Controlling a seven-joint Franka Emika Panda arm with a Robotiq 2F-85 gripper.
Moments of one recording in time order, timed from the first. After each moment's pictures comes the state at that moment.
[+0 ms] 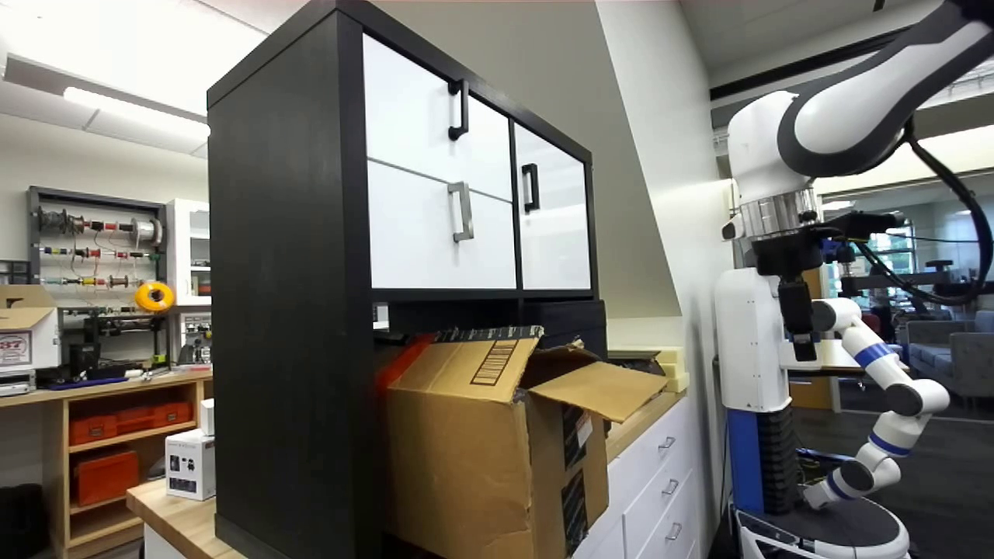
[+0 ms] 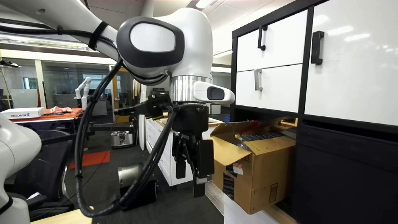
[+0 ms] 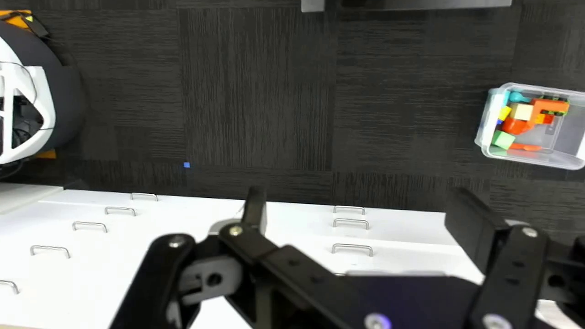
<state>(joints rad) -0.19 -0.43 -0.19 -2.48 -0.25 2.02 -0.22</state>
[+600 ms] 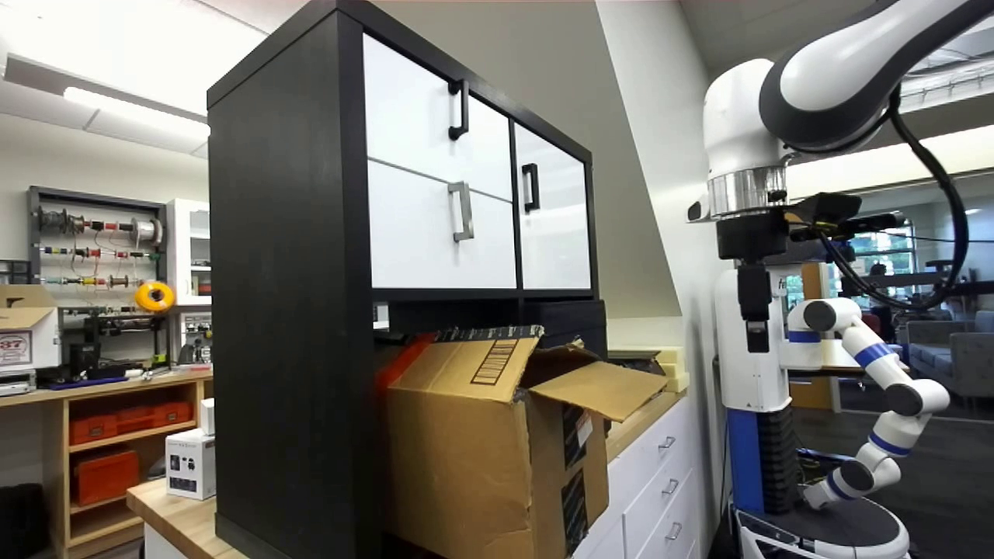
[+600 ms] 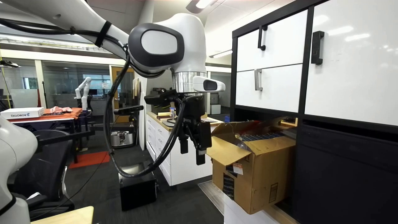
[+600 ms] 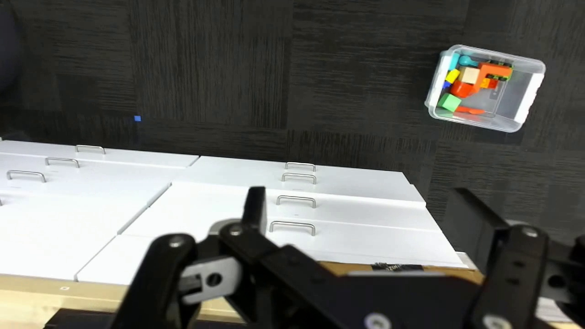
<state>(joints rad) -0.10 -0.43 -0.10 -2.45 -0.11 2.05 -0.17</state>
